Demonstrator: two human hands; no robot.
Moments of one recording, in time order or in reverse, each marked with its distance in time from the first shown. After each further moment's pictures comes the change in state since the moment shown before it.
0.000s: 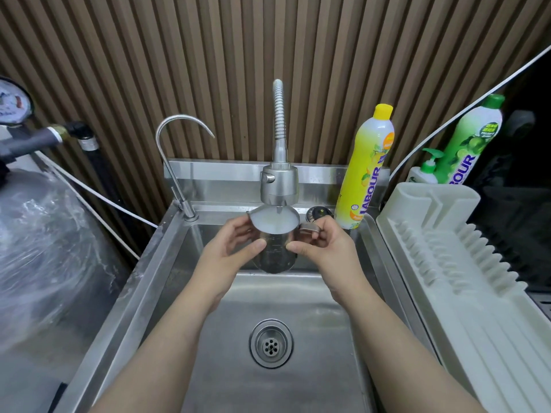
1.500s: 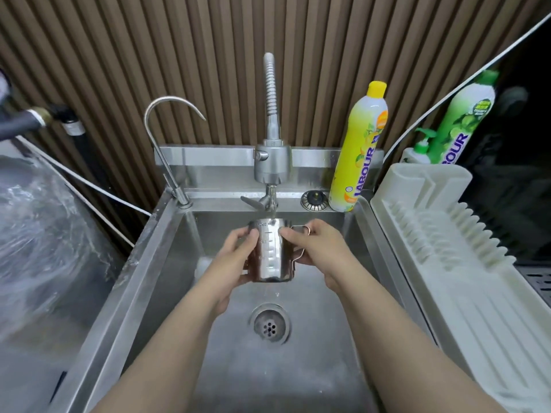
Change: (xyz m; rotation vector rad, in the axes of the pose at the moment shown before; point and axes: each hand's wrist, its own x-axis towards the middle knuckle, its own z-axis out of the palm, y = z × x) left_hand -0.020 -0.017 0.019 -0.003 0.023 -0.412; right_hand -0.008 0.010 0.005 -0.050 0.022 0.350
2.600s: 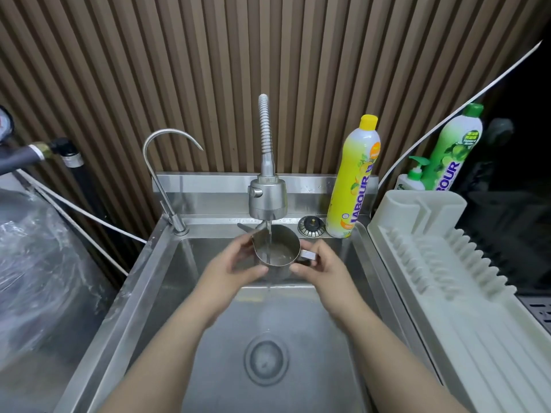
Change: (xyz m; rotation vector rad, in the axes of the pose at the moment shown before) left_hand 0.017 0.025 -0.012 0.158 -0.108 0.302; right_hand 0.004 0.008 -0.016 0.075 -0.119 -0.238
